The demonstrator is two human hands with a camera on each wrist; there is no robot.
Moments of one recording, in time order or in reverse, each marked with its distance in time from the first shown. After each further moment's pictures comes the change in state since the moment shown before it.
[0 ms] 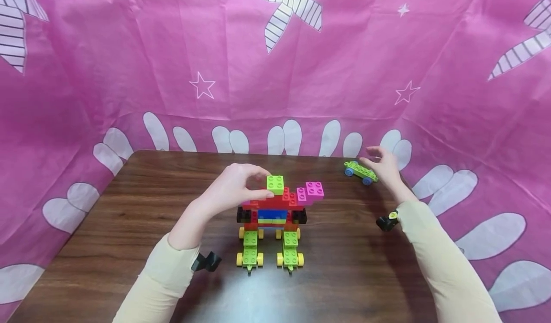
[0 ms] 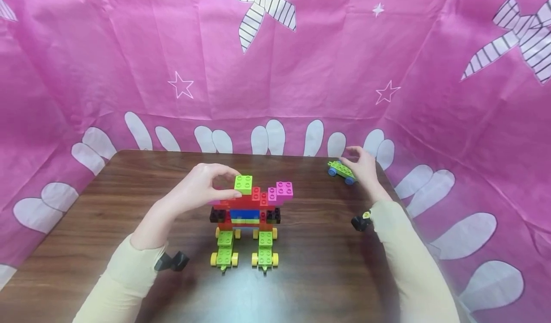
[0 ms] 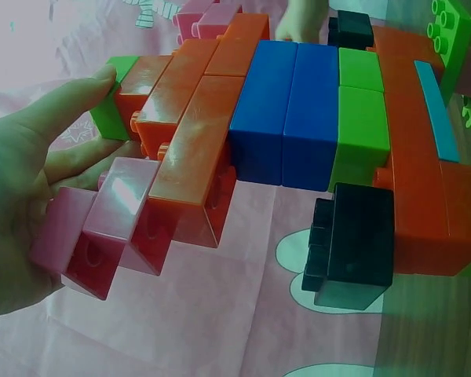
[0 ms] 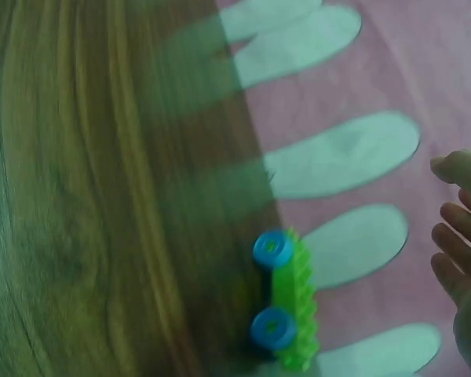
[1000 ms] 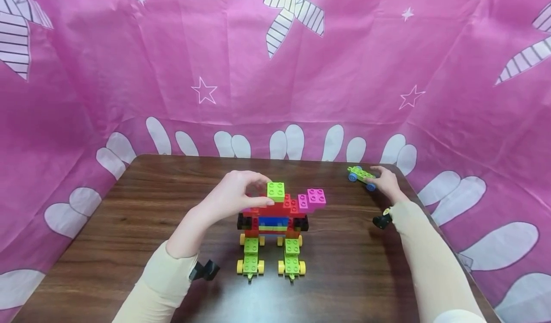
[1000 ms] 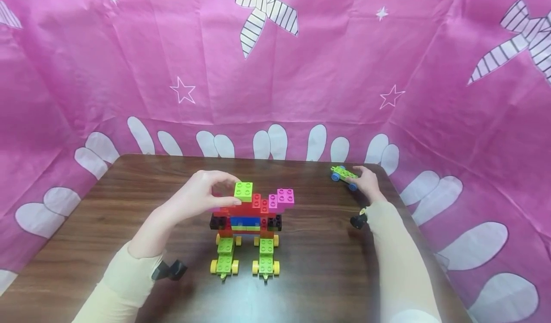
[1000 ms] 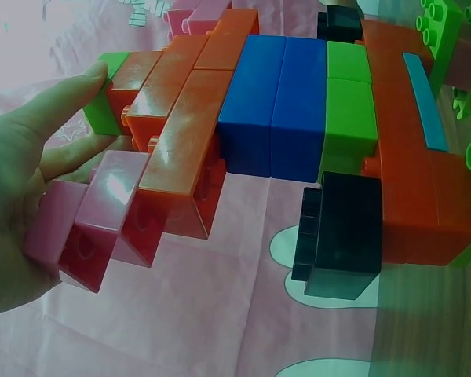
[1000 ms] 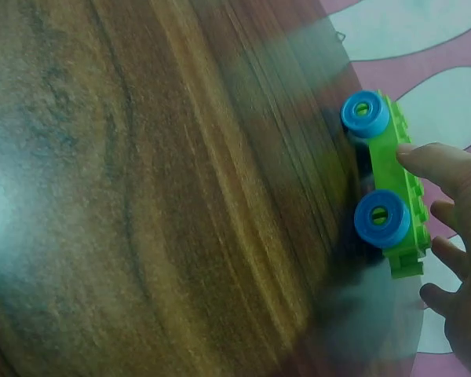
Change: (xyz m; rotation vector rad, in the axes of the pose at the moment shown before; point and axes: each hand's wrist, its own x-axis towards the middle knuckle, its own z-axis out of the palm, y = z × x) left_hand -0.002 -0.002 0.002 -0.039 0.005 0.005; right_hand 0.014 0.082 0.021 -0.205 -0.213 0.133
